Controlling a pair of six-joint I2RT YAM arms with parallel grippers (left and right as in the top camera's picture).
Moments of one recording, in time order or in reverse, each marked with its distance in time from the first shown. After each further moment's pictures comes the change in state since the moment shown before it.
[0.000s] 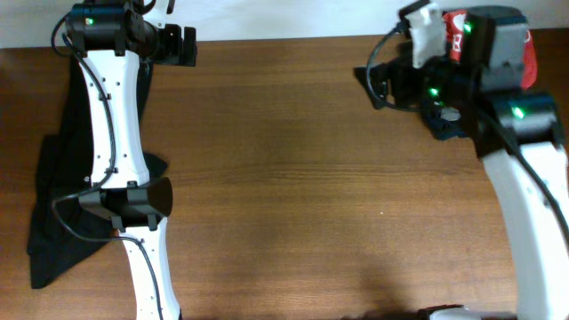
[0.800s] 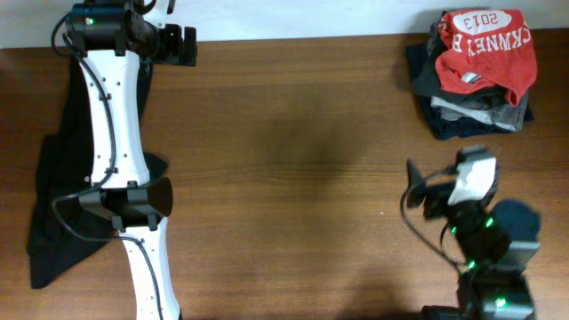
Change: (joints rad) left arm -0.001 0.000 0.000 0.000 0.000 0.000; right arm -0.203 -0.932 -1.201 0.584 0.154 0.068
